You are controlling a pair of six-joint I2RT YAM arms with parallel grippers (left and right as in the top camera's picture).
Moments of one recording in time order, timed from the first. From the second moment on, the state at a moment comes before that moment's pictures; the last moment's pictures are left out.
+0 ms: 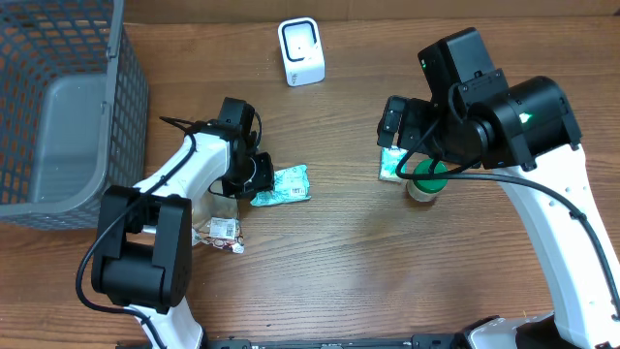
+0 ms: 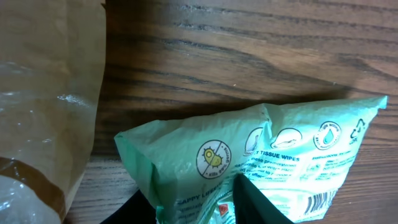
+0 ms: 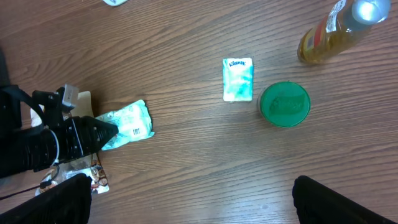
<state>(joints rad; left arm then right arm) -0.23 1.90 1.19 -0.77 0.26 -0.43 0.41 1.57 1.92 -1.51 0.04 0.62</state>
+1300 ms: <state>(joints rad) -0.09 1.73 1.18 -1.05 0.88 0.04 0.41 1.57 1.92 -1.51 0.04 0.62</state>
